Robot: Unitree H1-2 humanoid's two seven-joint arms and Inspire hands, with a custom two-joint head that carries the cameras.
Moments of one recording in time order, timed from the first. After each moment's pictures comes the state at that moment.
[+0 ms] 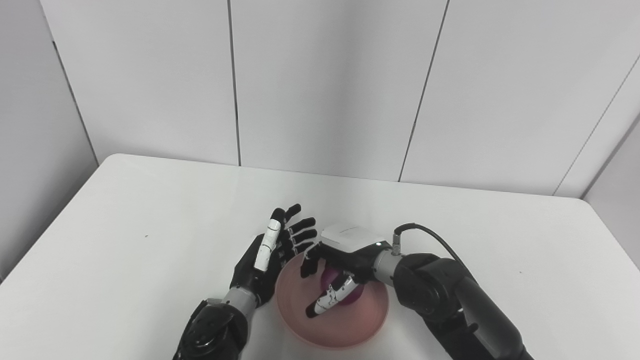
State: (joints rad) left arm -0.27 -0.06 -0.02 0.17 -0.24 0.21 -0.17; right arm -0.65 -0.28 0.58 -0.02 -0.81 0.17 0.73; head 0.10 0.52
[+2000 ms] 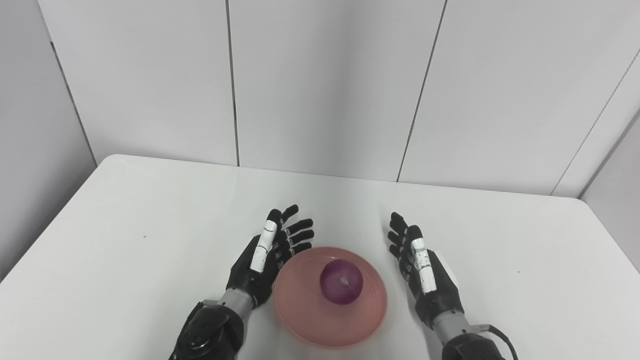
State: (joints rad) left arm -0.26 -0.04 0.00 0.15 -0.26 0.21 -0.17; right arm -0.21 0.03 -0.06 -0.03 -0.02 0.28 0.24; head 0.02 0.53
